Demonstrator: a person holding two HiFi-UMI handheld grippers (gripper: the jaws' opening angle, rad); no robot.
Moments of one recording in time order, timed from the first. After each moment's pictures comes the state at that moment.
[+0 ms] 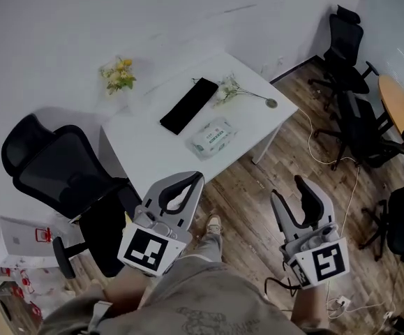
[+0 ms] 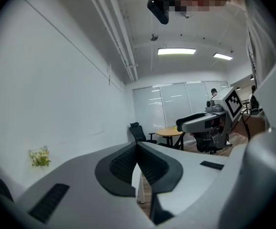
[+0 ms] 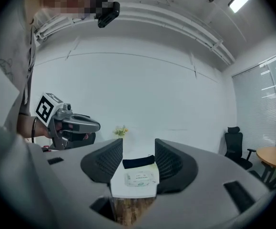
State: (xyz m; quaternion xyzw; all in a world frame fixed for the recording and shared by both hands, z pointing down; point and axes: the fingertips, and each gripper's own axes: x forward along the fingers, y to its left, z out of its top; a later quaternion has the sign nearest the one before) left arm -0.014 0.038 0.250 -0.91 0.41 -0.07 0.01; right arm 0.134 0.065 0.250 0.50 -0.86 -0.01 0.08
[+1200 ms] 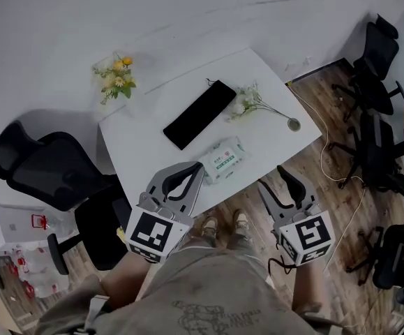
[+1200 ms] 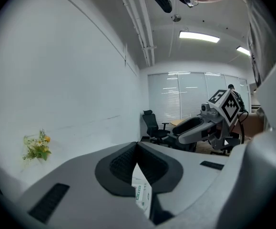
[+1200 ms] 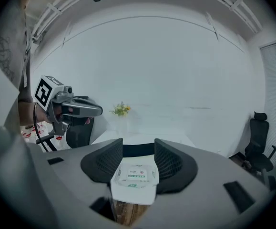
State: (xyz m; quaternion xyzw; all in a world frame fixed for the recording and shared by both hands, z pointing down) left arm -0.034 -0.147 0.312 -0.88 0.46 -0.13 -0.05; right arm 0.103 -0.149 0.342 0.39 -0.90 0.07 0.20
